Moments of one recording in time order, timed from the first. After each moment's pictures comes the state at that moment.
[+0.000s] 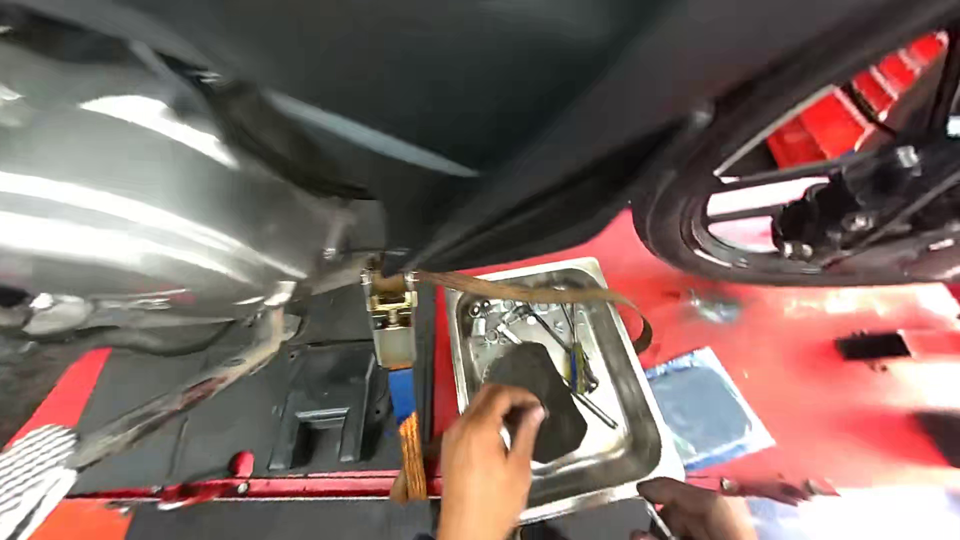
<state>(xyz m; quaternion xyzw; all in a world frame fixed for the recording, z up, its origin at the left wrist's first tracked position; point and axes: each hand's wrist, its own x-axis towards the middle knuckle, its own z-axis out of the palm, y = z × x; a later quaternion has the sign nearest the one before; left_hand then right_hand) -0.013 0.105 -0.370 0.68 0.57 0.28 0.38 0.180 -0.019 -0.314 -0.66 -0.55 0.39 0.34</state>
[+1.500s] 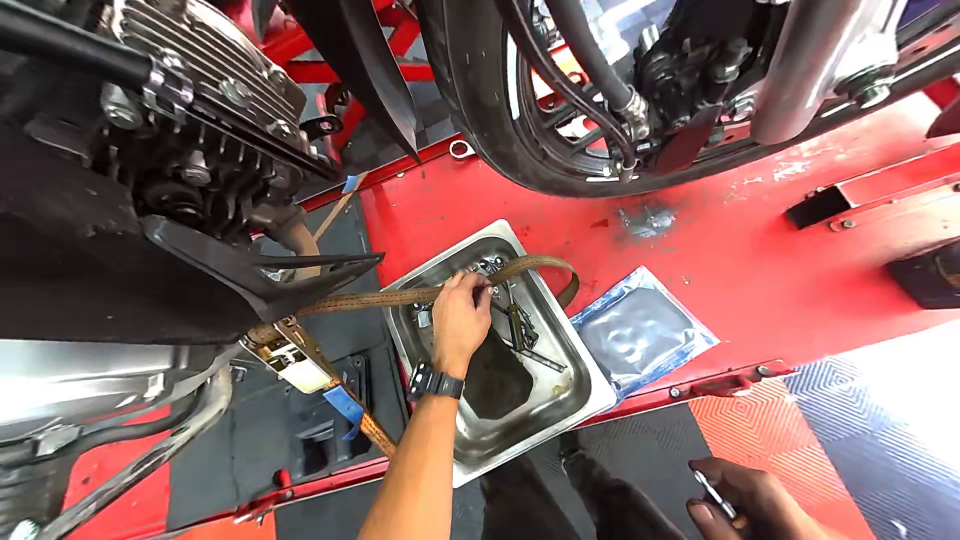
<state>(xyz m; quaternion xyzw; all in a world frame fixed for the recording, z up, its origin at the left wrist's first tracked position) 0.083 0.215 -0.430 0.82 0.51 0.11 0.25 0.267 -0.123 -0.319 -0.74 -0.43 0.38 0.34</state>
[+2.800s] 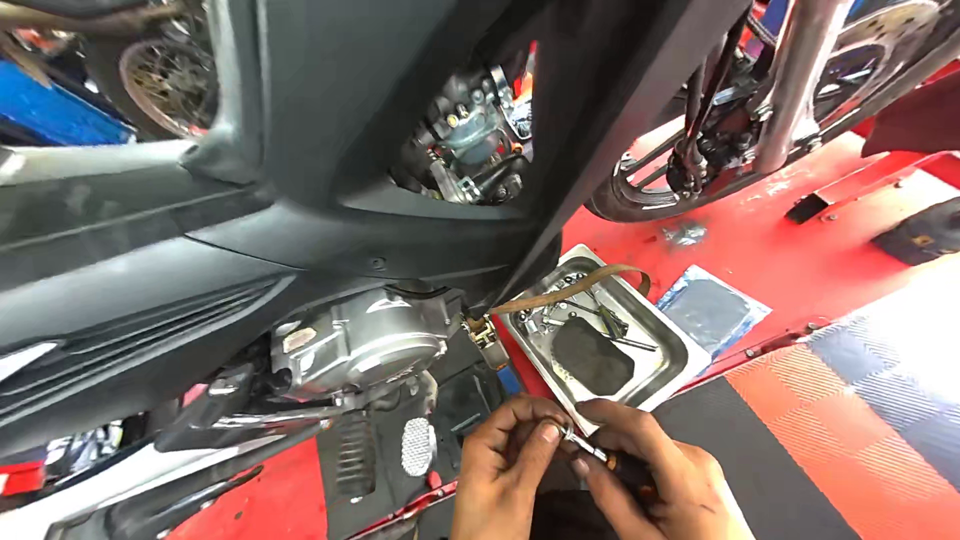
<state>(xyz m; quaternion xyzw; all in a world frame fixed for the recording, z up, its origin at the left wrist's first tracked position) -0.135 0.119 -0.166 0.57 0.30 0.30 0.70 0.012 0.010 -0.178 -0.65 -0.51 0.24 0.51</state>
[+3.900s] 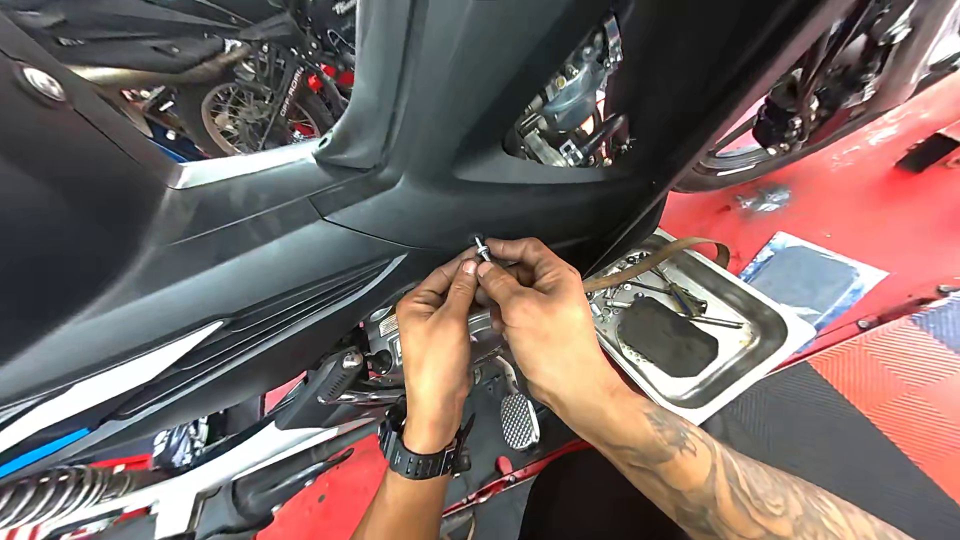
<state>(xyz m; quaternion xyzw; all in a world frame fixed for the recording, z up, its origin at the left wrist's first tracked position) -0.181 0.254 -0.107 0.66 0.41 0.37 0.51 -0.082 0.198 -0.105 -0.54 -0.19 0.43 0.70</state>
